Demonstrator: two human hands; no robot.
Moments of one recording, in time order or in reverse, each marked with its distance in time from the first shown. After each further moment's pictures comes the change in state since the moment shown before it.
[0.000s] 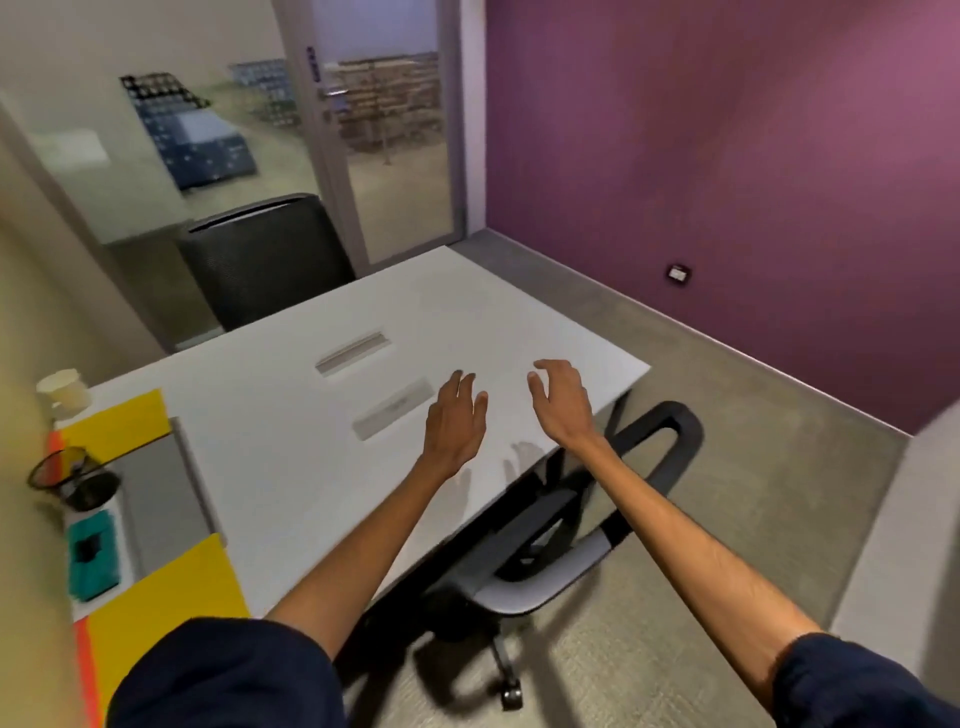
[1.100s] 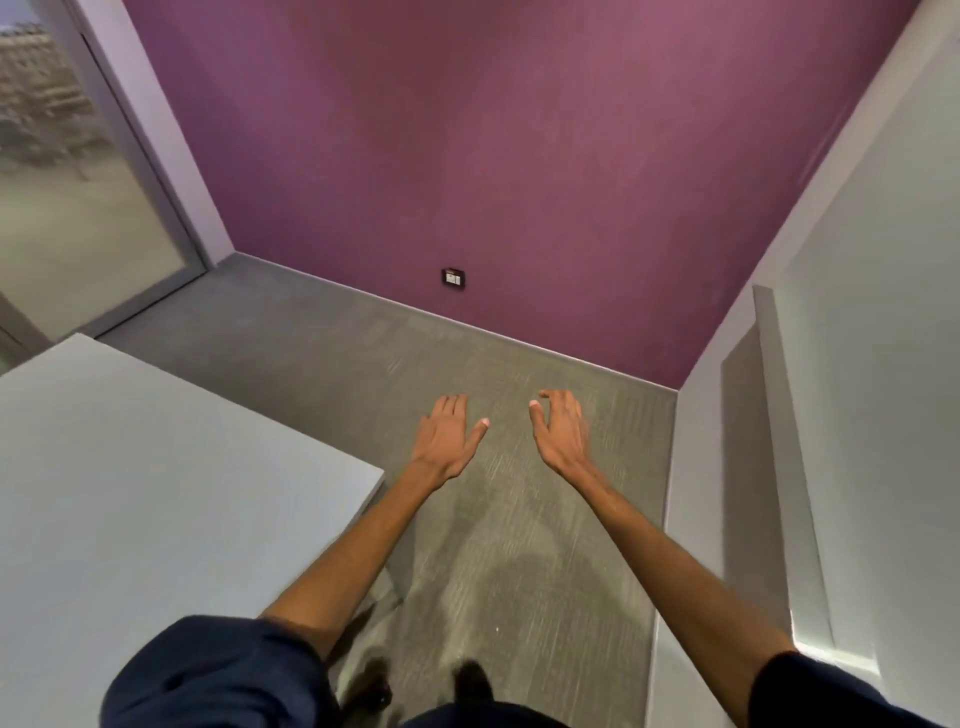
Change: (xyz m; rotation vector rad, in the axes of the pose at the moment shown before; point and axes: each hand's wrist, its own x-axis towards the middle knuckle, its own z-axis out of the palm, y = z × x) left_hand 0.294 0.351 0.415 0.182 -0.395 0.462; right_hand 0.198 0.478 -0.277 -0.193 0.254 0.447
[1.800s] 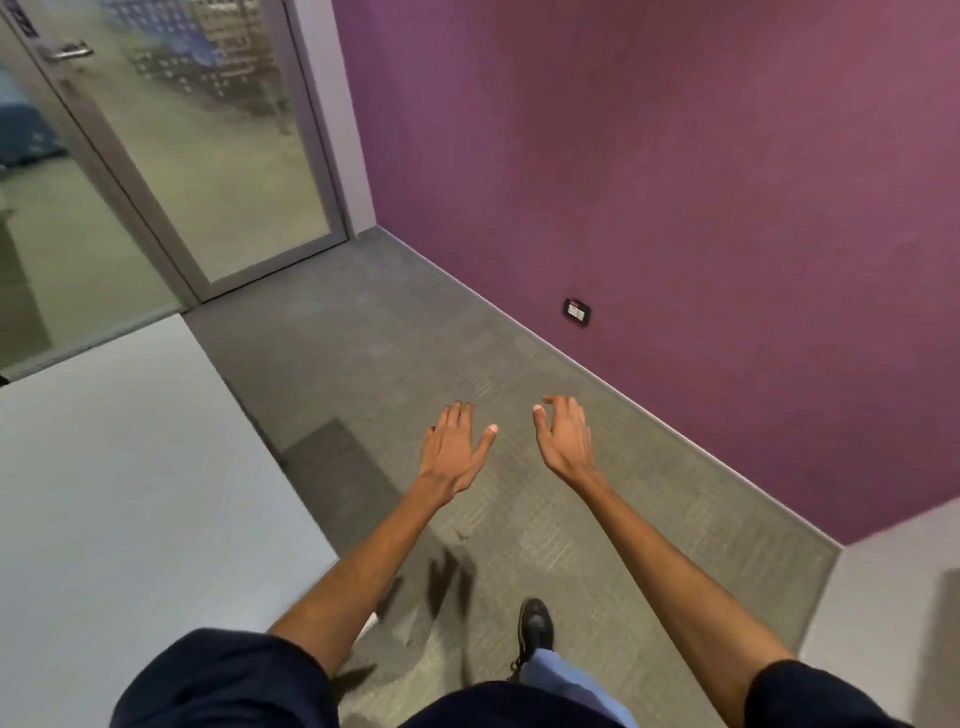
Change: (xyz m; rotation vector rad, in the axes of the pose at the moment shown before) left_hand 0.253 -0.118 -0.005 0.010 0.103 -0.443; right_hand 0.326 -0.050 0.147 0.022 -0.325 -0.251
